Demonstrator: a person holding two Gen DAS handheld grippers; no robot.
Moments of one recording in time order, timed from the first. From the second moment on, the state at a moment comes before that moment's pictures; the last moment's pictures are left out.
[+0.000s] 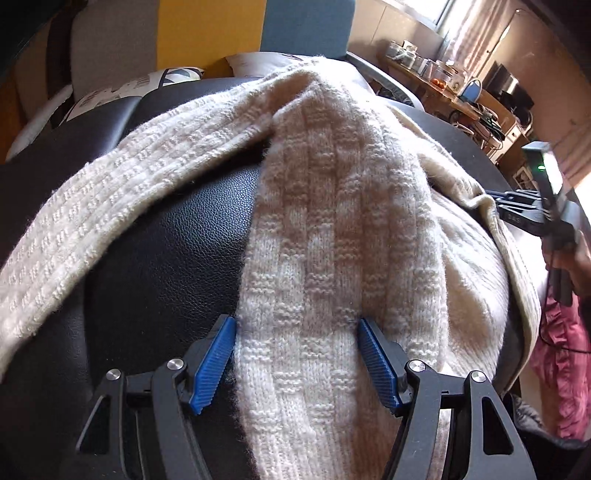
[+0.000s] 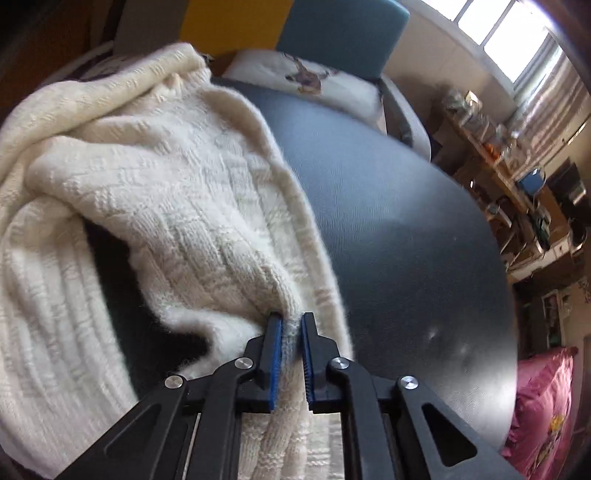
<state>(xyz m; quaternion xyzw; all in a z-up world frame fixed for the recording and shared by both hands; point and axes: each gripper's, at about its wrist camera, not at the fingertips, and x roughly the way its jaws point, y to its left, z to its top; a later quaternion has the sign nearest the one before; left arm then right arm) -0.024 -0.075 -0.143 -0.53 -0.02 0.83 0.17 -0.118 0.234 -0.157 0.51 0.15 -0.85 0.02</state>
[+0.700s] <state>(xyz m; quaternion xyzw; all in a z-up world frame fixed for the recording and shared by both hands) -0.133 -0.231 -0.109 -0.49 -0.08 0.87 0.02 -0.102 0.111 -0.144 0.53 0.07 -0.81 0.25</state>
